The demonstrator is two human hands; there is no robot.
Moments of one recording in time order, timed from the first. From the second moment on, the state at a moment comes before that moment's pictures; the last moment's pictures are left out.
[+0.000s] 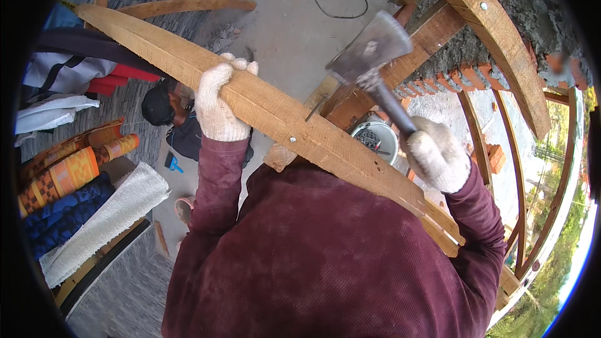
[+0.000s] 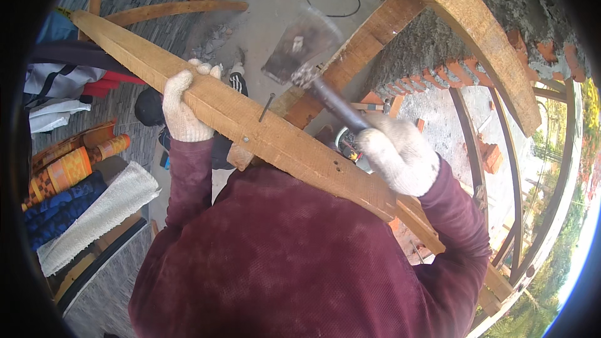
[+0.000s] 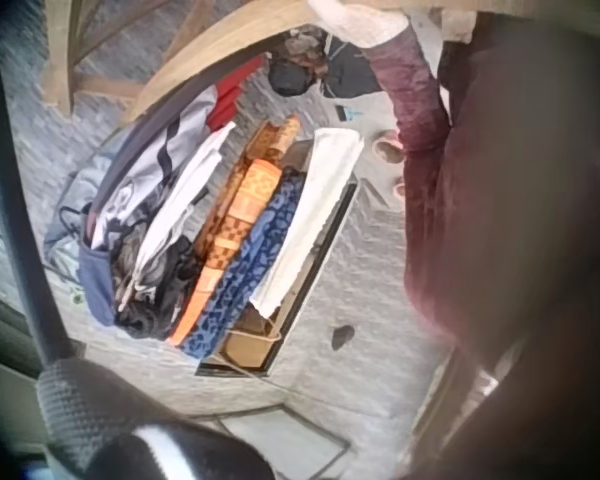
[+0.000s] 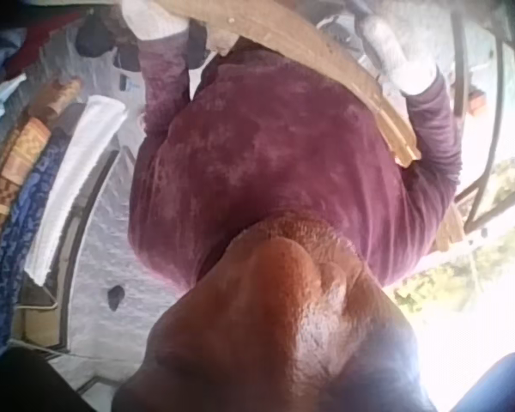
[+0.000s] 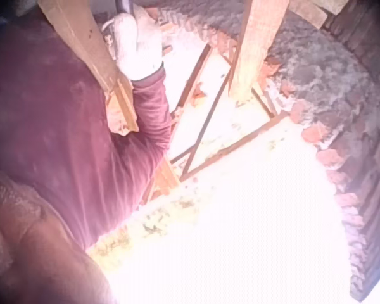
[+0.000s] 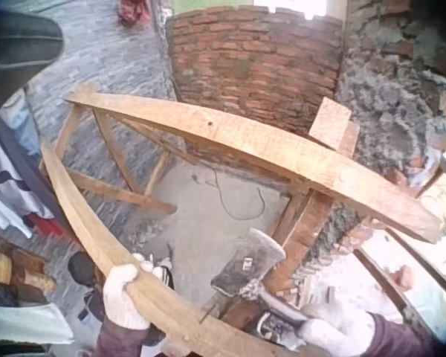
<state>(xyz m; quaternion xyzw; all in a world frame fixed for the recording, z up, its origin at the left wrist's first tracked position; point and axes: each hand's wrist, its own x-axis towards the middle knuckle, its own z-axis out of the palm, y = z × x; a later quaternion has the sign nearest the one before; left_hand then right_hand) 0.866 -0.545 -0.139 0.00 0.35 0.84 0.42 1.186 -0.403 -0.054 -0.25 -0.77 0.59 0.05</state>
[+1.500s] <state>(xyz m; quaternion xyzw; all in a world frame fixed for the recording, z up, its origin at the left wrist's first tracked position) 0.868 -0.545 -0.128 -0.02 0.38 0.84 0.40 1.181 -0.390 -0.076 -0.27 -0.67 0.68 -0.06</state>
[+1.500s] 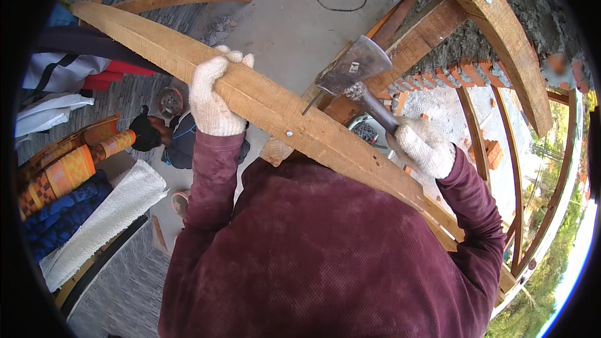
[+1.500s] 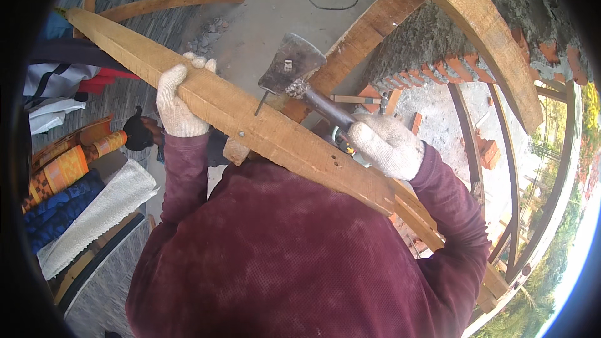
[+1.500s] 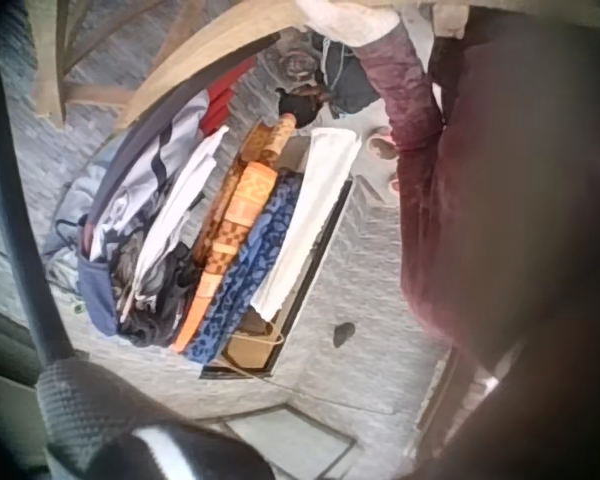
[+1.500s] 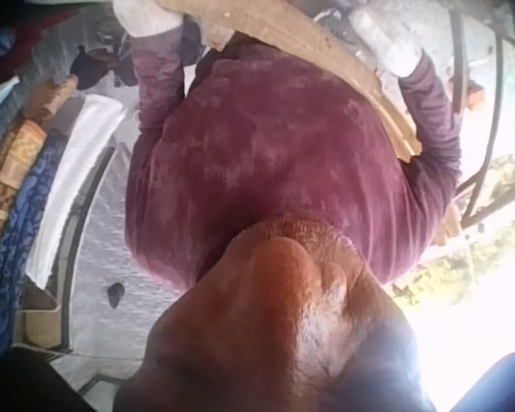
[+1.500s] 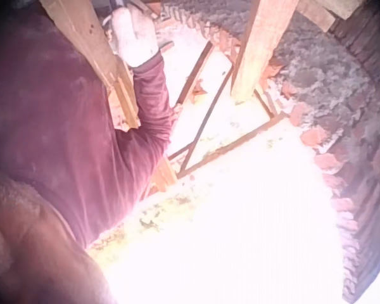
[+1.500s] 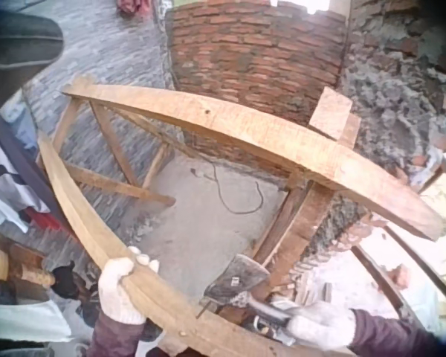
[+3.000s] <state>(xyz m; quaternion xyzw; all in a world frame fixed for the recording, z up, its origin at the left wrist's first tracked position) 0.862 -0.543 -0.137 -0.01 0.37 0.84 0.40 1.166 -0.397 -0.043 -0.41 -0.73 0.53 -0.15</state>
